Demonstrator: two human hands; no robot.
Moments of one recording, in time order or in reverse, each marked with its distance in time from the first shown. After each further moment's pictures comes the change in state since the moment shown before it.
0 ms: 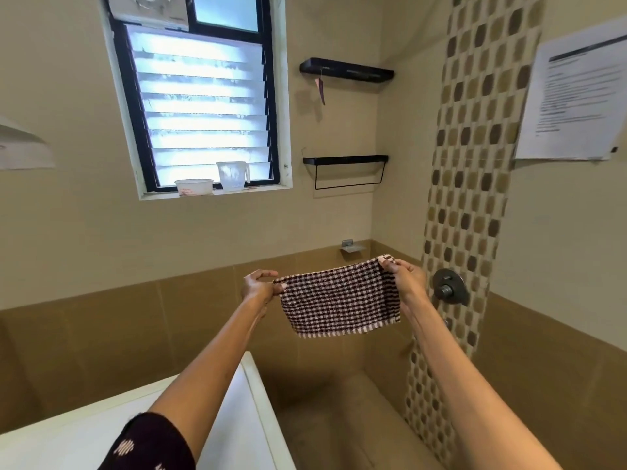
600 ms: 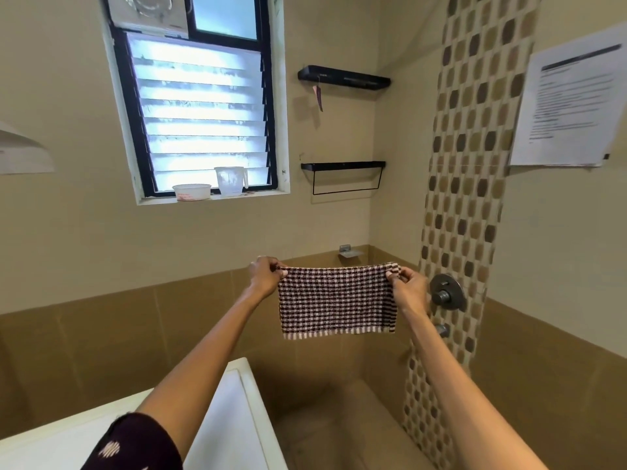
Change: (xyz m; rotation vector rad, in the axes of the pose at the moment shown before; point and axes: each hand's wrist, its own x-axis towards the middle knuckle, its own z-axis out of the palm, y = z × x) left_hand -0.013 0.035 0.008 0.527 -0.076 0.472; right_hand 0.013 0.014 -0.010 -0.250 0.130 -0.183
